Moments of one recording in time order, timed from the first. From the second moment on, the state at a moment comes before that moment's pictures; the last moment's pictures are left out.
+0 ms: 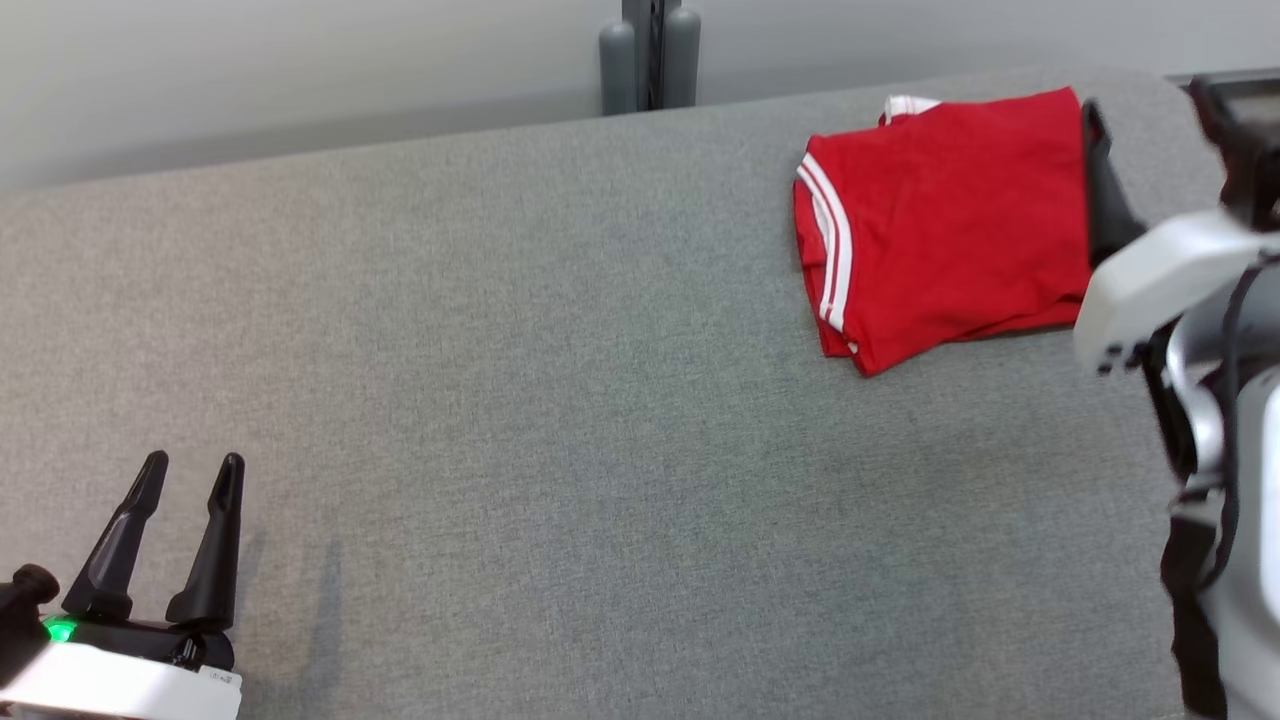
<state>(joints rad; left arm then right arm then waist) 0.01 0.45 -0.12 0.07 -0.68 -0.13 -0.26 -0.58 -0.05 -0.08 0.04 -0.15 0.13 0.34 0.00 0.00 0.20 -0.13</state>
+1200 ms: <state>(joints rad) 0.16 0.22 0.02 0.10 -0.48 -0.13 -0.26 -0.05 -0.05 0.07 0.15 0.17 0.13 -0.26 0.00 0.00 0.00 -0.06</state>
